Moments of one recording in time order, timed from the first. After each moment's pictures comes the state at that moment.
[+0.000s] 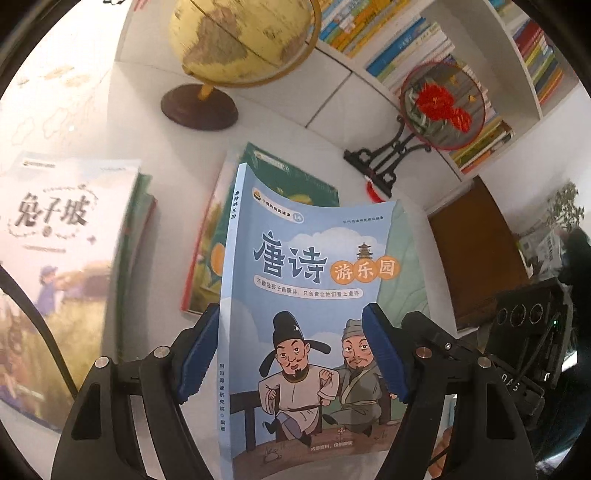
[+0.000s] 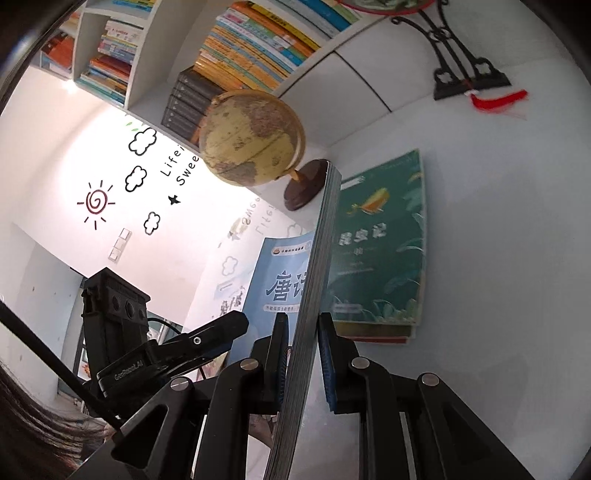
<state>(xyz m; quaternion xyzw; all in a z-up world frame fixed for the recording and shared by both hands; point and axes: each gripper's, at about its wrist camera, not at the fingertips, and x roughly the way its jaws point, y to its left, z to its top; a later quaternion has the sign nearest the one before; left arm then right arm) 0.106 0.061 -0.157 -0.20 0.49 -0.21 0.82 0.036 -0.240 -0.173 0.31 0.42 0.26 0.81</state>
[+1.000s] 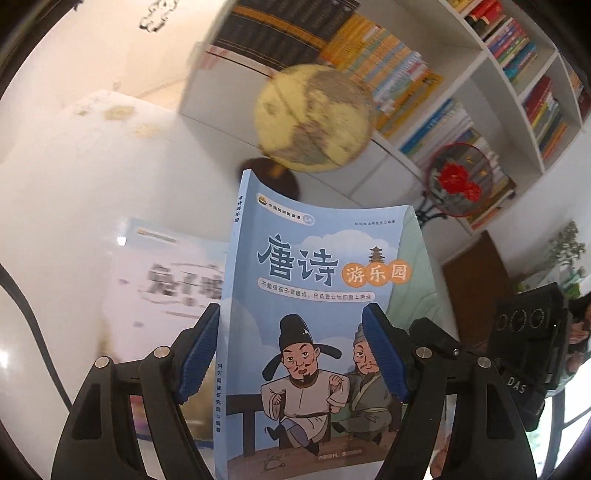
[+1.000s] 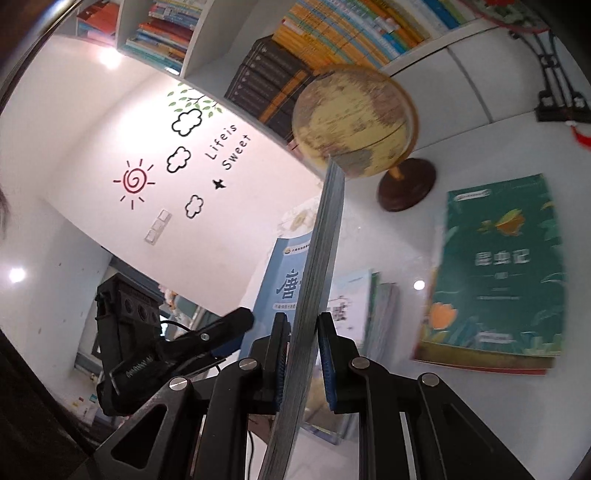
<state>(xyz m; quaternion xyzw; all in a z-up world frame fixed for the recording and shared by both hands) 0.095 0.190 -0.104 -0.21 0.44 -0.14 0.86 0.063 -0.119 -0.121 0.30 0.40 0.34 0.80</state>
